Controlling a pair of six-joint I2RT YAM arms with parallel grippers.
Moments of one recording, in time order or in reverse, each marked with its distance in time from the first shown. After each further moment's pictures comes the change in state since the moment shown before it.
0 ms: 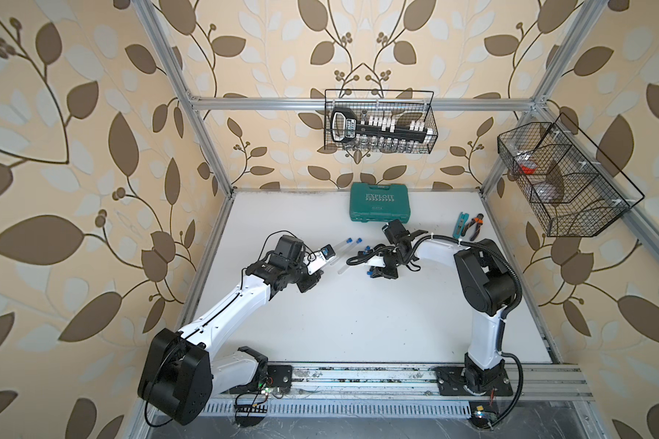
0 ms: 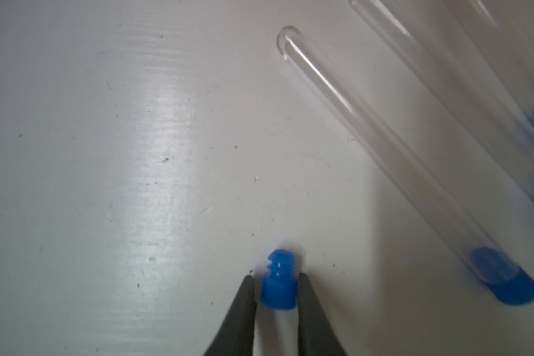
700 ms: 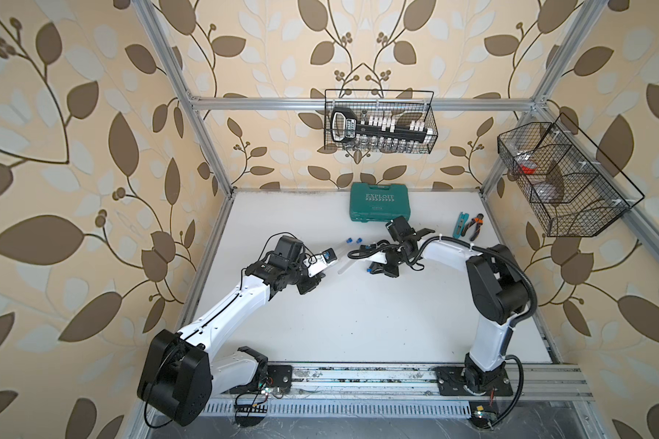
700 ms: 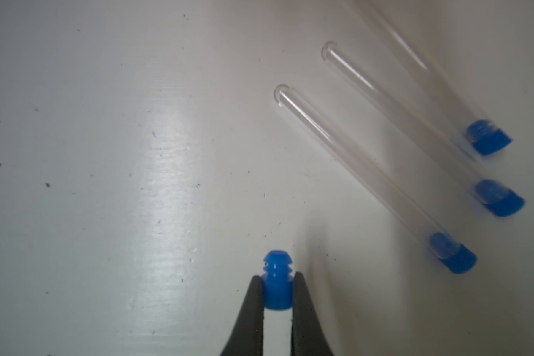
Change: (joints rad) left arm -0.001 -0.008 0.000 -0.021 0.077 0.087; right arm 0.000 -0.161 -0.056 0.000 -0.070 0.131
